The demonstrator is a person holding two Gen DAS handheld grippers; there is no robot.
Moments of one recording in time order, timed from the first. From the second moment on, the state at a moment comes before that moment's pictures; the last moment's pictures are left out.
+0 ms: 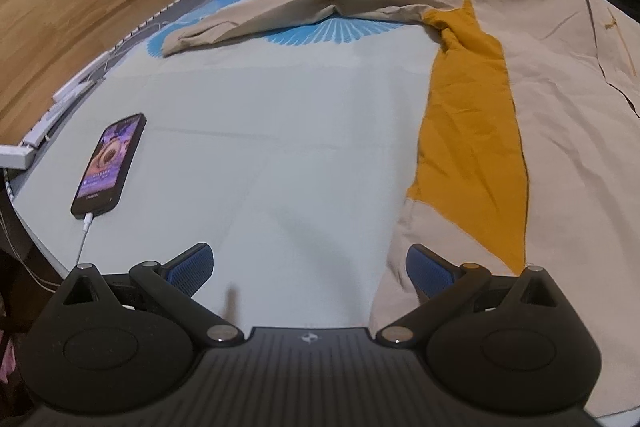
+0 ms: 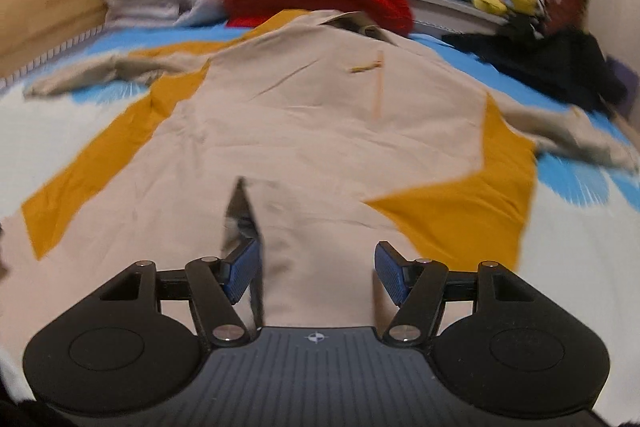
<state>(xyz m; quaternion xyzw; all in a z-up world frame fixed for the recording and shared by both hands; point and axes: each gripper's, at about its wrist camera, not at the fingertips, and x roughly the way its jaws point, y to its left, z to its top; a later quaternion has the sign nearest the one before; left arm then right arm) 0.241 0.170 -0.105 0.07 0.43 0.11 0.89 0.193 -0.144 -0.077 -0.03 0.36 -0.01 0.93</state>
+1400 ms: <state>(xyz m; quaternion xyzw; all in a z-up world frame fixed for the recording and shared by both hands) 0.190 0.157 -0.097 0.15 0.43 -0.06 0.89 0.065 -0.345 -0.121 0.13 0.40 -0.22 0.88</state>
